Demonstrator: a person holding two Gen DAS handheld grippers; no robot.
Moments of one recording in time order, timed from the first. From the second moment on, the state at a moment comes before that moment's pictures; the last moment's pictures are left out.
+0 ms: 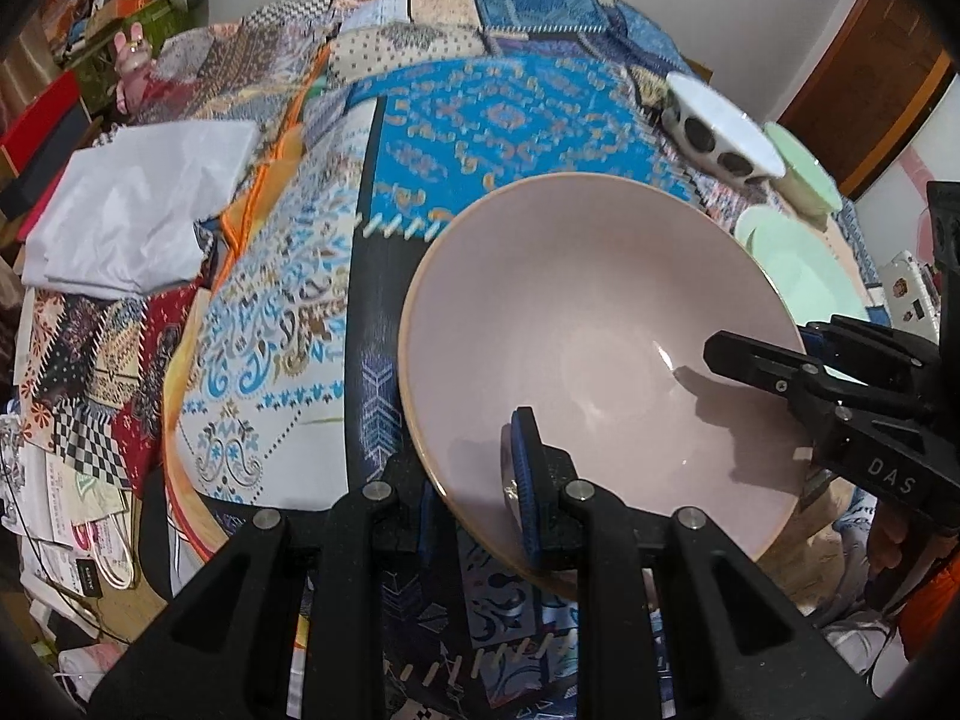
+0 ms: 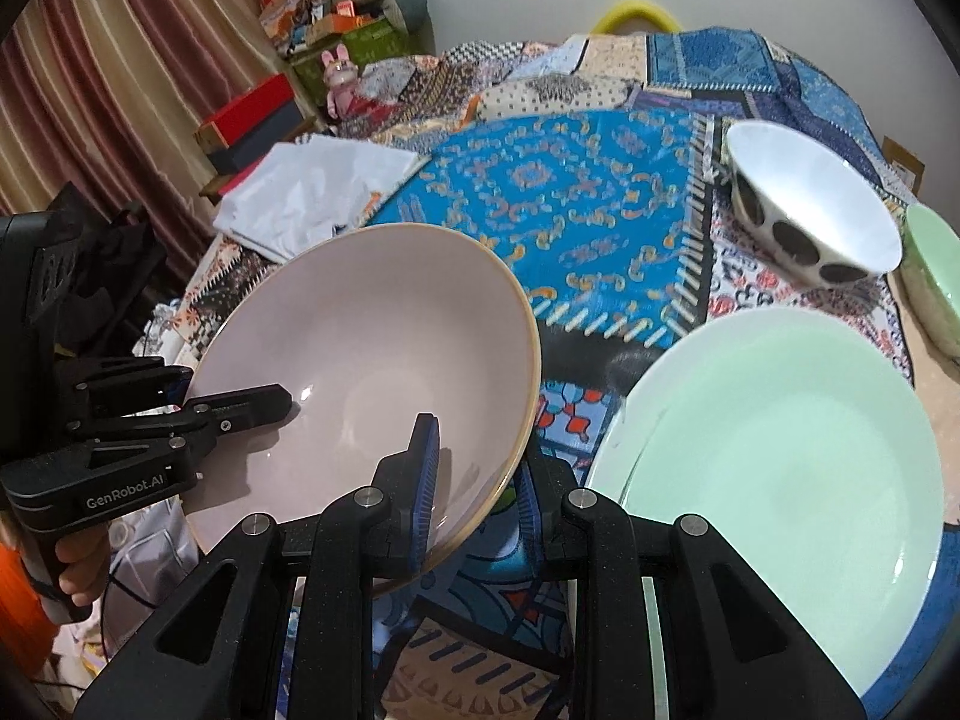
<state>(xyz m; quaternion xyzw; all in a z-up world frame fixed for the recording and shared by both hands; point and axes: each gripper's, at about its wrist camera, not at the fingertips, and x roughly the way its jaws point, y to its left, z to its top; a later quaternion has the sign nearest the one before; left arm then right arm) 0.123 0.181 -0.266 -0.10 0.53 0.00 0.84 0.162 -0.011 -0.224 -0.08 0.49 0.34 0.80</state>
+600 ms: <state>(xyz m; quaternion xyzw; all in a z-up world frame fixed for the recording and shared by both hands) 0.111 0.184 -0.220 -0.07 0.49 0.05 0.87 0.157 -0.040 -0.188 -0.08 0.44 0.34 0.83</state>
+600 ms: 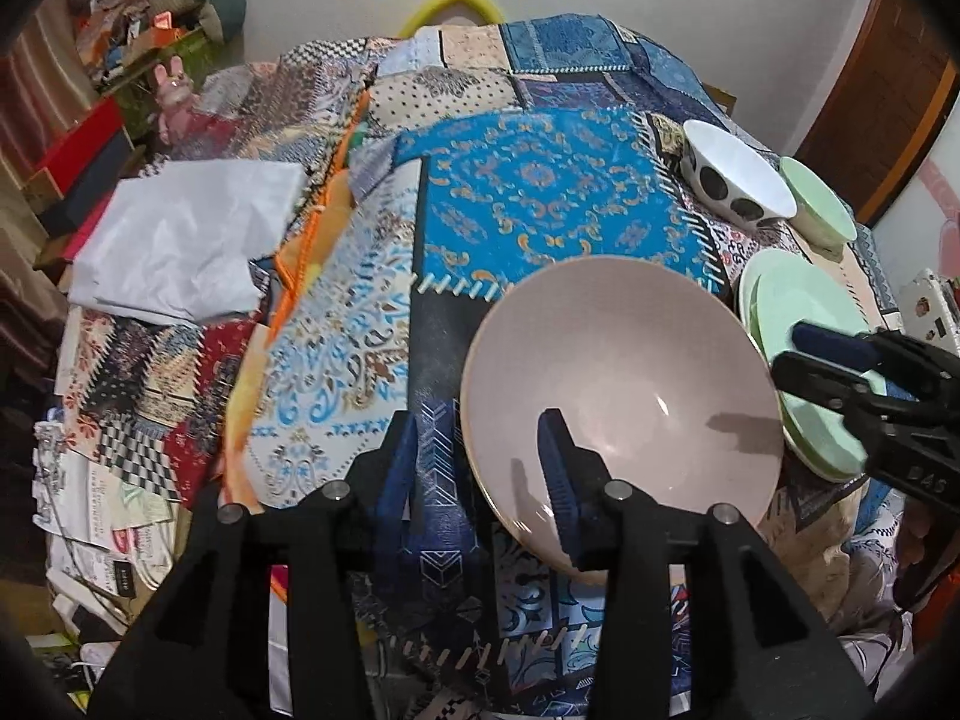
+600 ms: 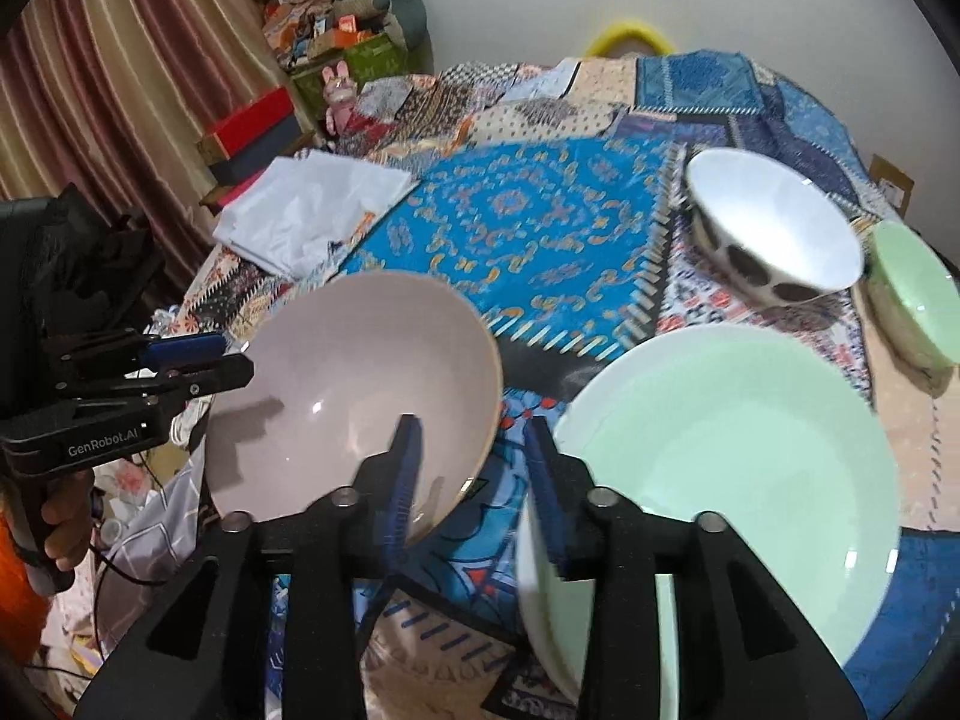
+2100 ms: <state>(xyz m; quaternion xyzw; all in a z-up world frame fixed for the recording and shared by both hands) 0.348 0.040 -0.208 -0.01 0.47 -0.04 0.88 0.304 -0.162 -0.183 -0.01 0.42 0.22 0.88</state>
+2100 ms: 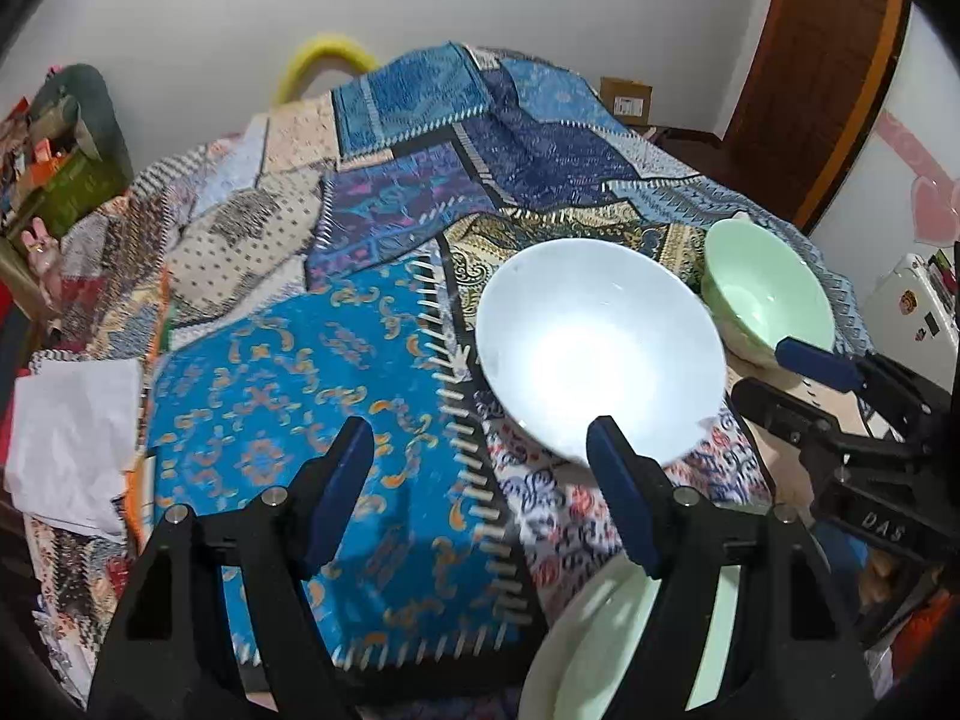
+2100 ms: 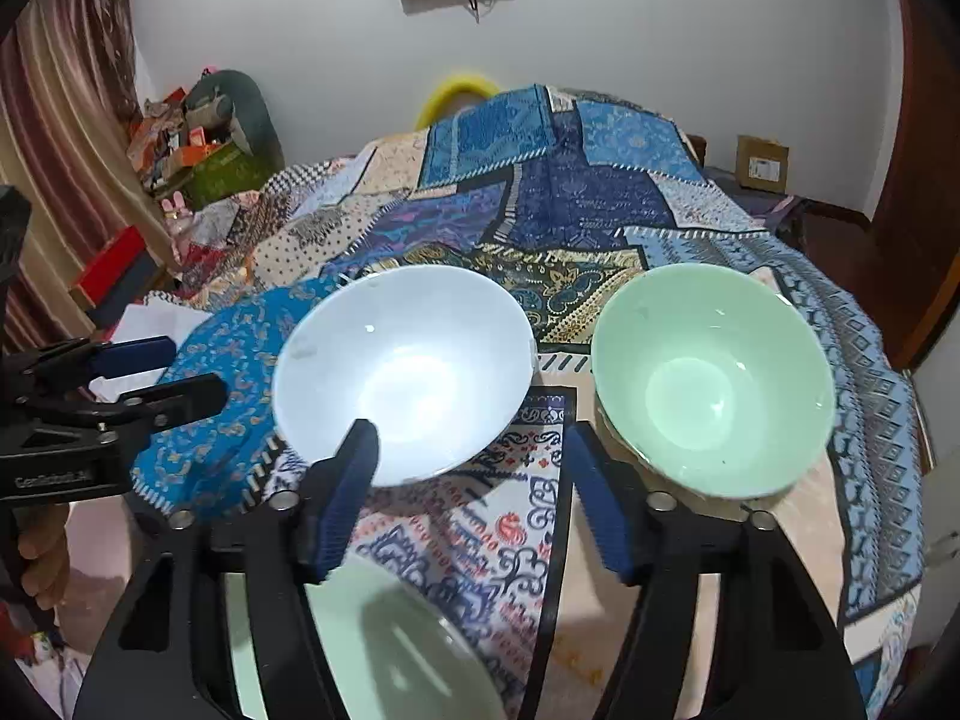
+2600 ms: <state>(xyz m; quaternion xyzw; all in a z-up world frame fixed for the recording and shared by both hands) 0.398 0.031 -0.248 -0.01 0.50 -0.05 0.86 0.334 -0.157 -0.212 0.02 0.46 0.24 0.85</state>
